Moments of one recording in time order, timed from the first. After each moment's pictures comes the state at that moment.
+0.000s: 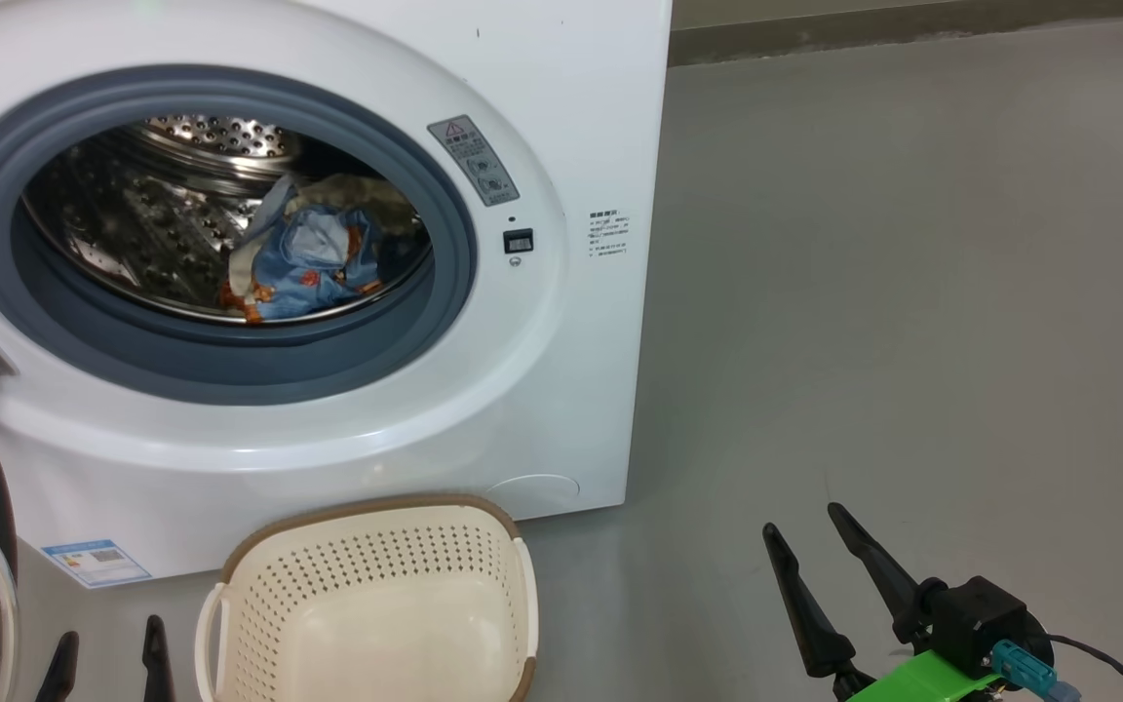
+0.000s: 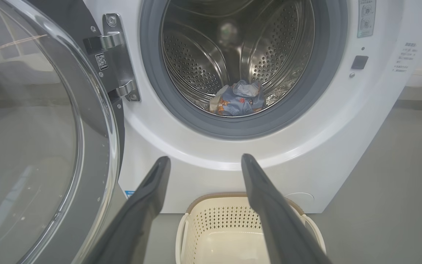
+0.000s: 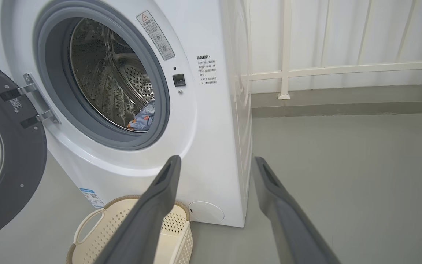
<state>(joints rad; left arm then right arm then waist) 0.19 0.20 0.01 0.05 -0.33 0.11 -0.26 -0.02 -0.09 0.18 0.17 0.24 0.13 -0.26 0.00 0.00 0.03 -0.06</state>
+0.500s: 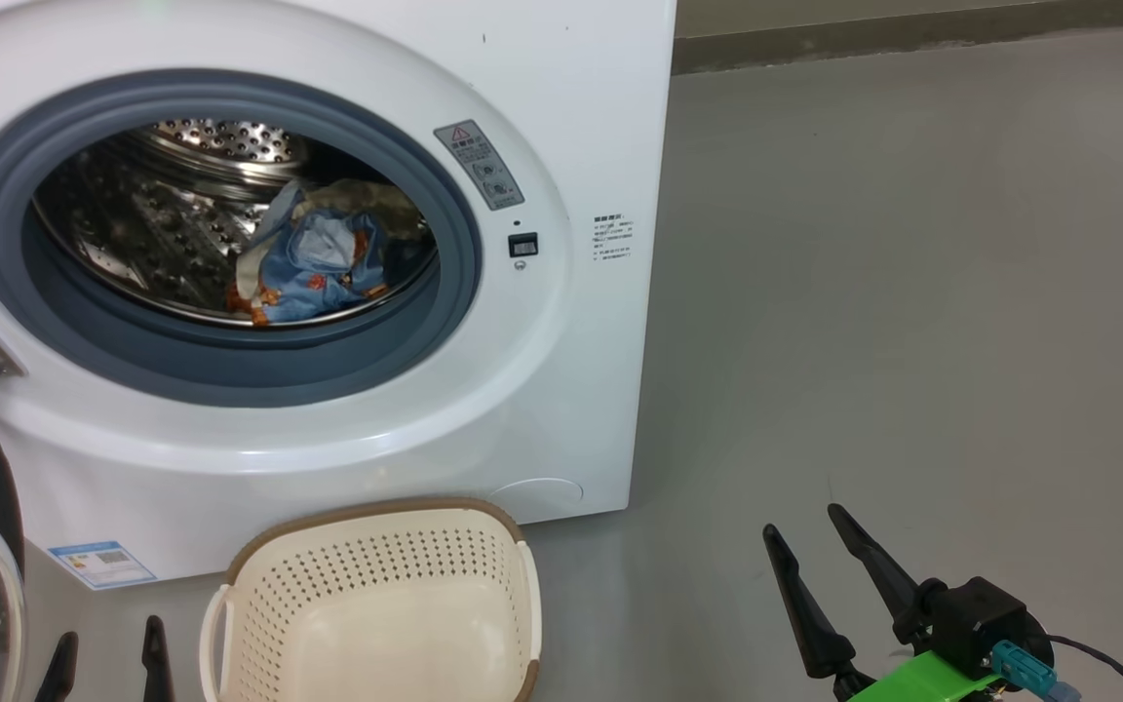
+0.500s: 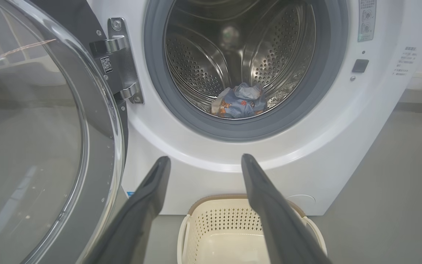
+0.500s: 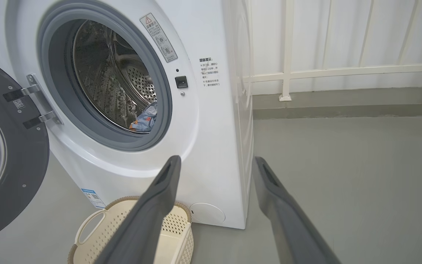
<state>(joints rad) 0.19 0.20 0.01 0.05 -0.33 0.10 -0.26 -0.02 -0.09 0.18 0.17 0.24 0.13 -0.26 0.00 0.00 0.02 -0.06</state>
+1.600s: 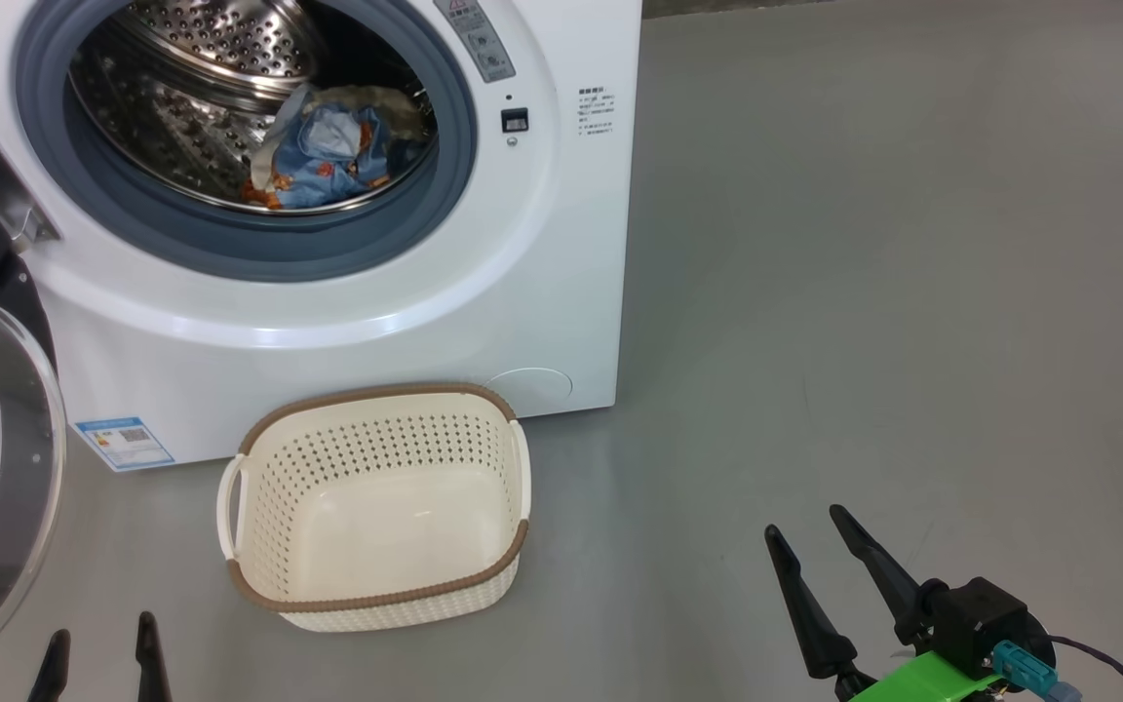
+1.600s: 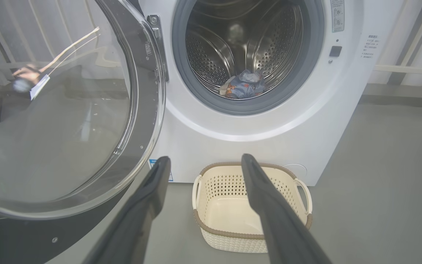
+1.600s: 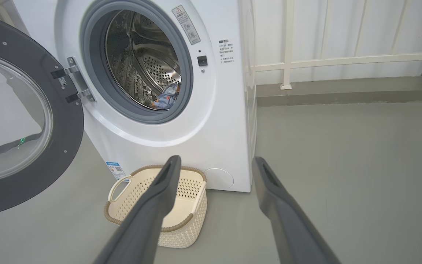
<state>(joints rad) 0.18 0.15 0.06 0.05 -0.28 0.08 -0.26 -0.02 -0.09 0.18 0.17 0.24 0.13 -0.26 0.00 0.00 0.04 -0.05</state>
